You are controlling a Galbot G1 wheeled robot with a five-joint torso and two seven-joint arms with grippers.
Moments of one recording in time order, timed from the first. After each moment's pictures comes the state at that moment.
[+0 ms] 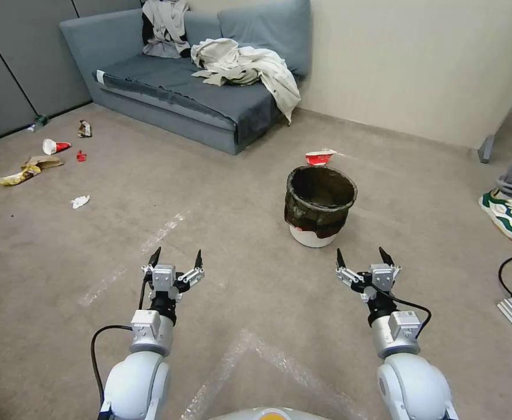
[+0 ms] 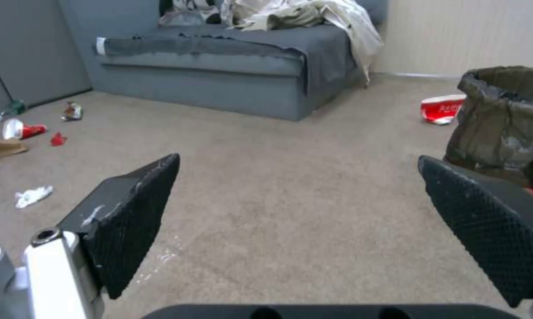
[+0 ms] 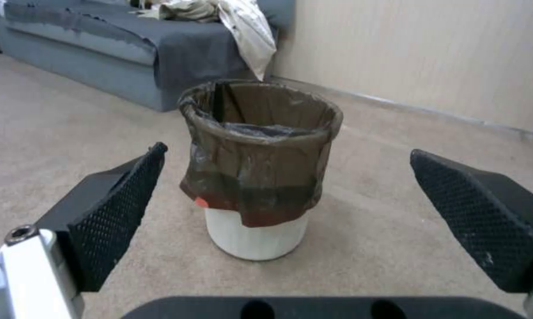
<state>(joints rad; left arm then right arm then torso) 1.55 -1.50 -0.55 -2.00 0.00 0.00 0.00 -1.55 1.50 0.55 2.00 0.00 0.00 0.00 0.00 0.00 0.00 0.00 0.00</state>
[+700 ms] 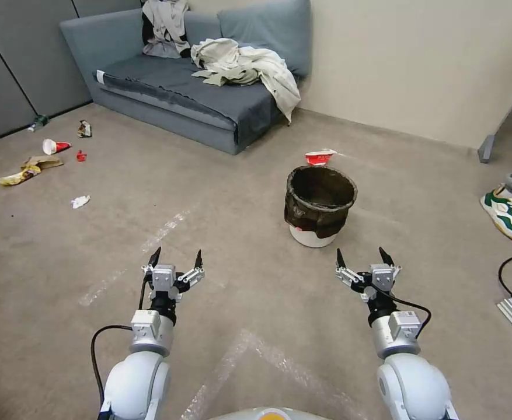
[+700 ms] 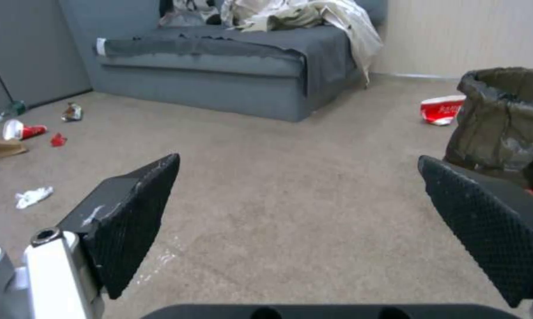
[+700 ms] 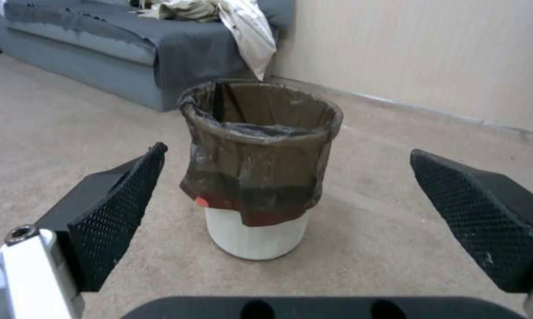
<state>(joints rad) 1.55 -1.50 -0.55 -2.01 0.00 0.00 0.00 -1.55 1.50 0.55 2.01 0.00 0.00 0.00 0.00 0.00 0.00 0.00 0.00</state>
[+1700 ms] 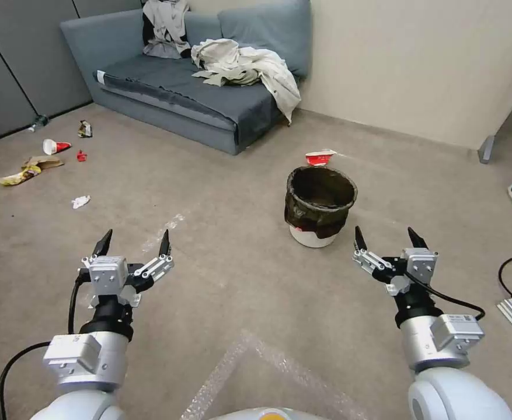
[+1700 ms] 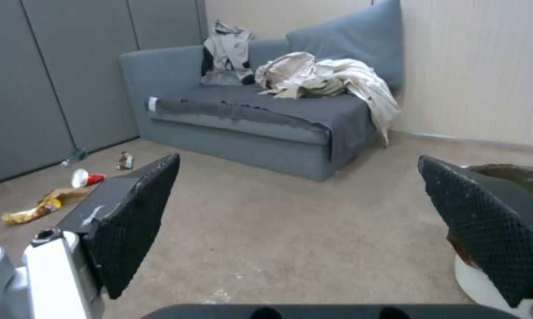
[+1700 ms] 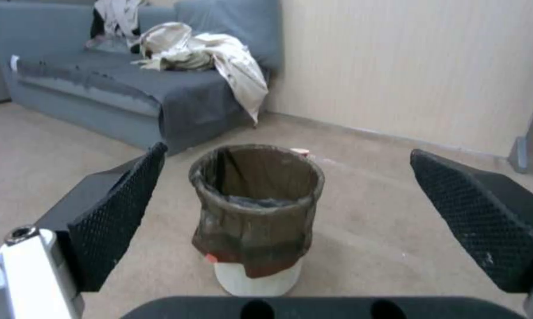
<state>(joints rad) 1.82 -1.48 -0.63 -2.51 -0.06 0.13 -0.07 -1.69 1.55 0.58 2.38 0.01 -0.18 -0.01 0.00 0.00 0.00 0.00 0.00</state>
